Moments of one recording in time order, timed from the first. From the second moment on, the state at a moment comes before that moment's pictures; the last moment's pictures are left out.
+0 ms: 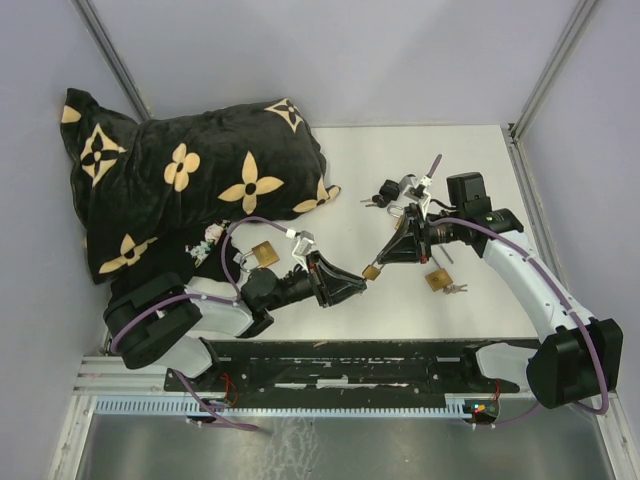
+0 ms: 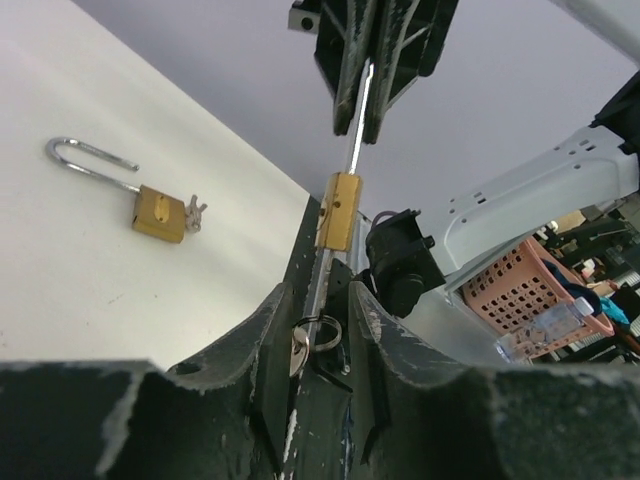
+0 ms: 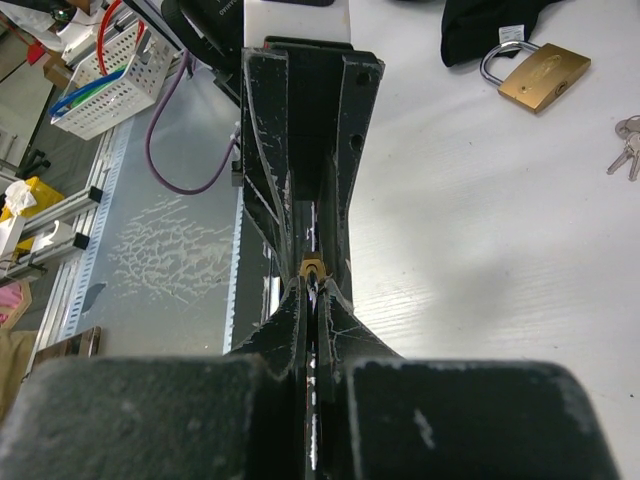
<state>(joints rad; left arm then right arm) -0.93 1.47 0.32 1.38 0.34 -0.76 0.25 1.23 1.02 -0.64 -1.33 -0.33</state>
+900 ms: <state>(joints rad) -0.93 1.45 0.32 1.30 0.34 -0.76 0.25 1.23 1.02 -0.64 -1.33 -0.33</state>
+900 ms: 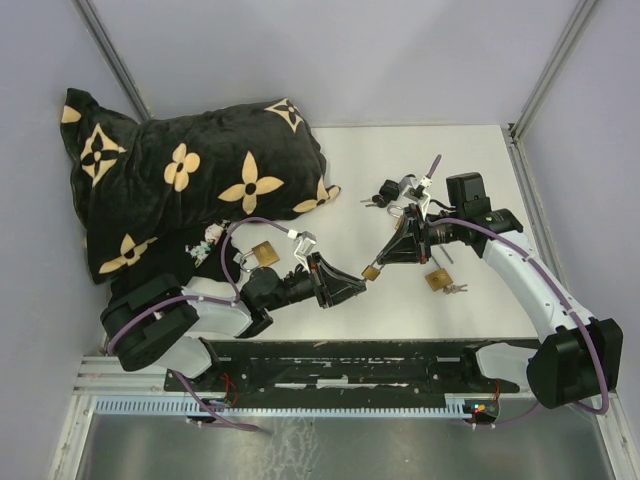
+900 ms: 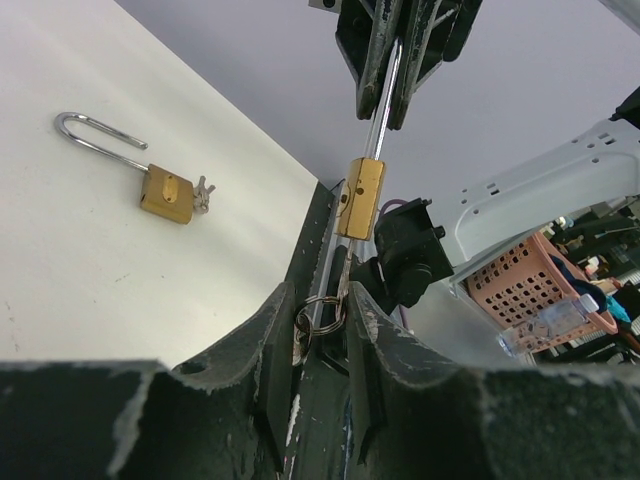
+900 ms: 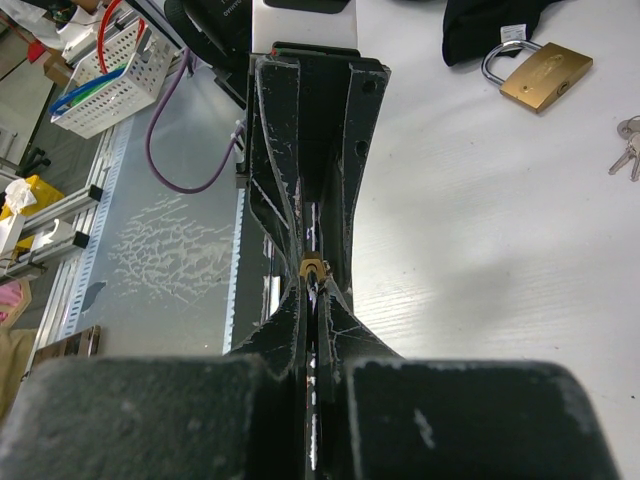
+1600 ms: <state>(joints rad) -0.93 1.45 0.33 1.31 0.35 -0.77 0.25 1.23 1.02 -0.65 -1.32 -0.35</state>
